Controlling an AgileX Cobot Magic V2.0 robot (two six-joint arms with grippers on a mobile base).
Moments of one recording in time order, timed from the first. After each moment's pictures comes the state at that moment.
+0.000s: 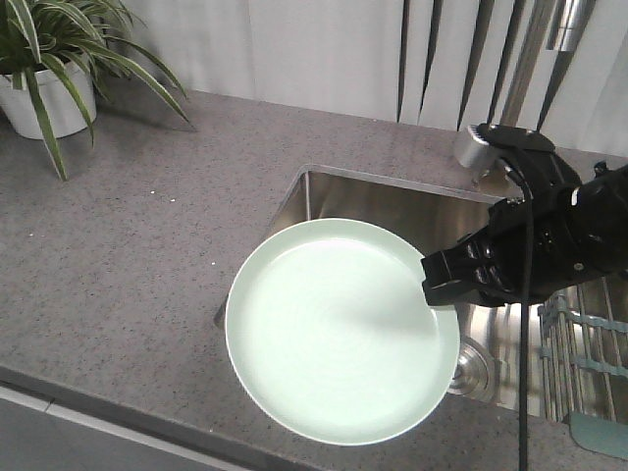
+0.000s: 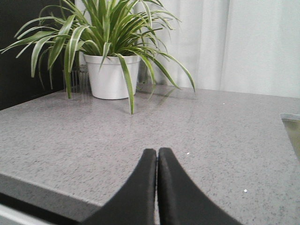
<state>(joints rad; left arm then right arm) 0.05 -0.01 0.02 -0.01 0.05 -0.03 0.26 1.31 -1.12 0.53 1.02 -0.28</state>
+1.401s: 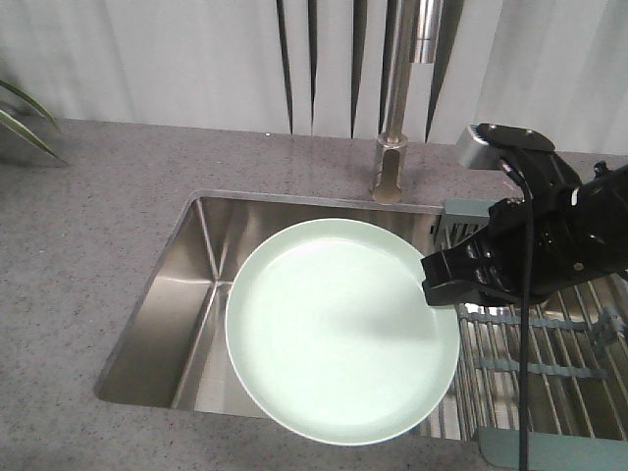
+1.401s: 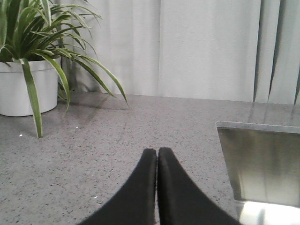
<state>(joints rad) 0.05 -0.01 0.02 -0.01 0.05 -0.03 0.26 1.31 -1.12 0.53 1.02 -0.28</state>
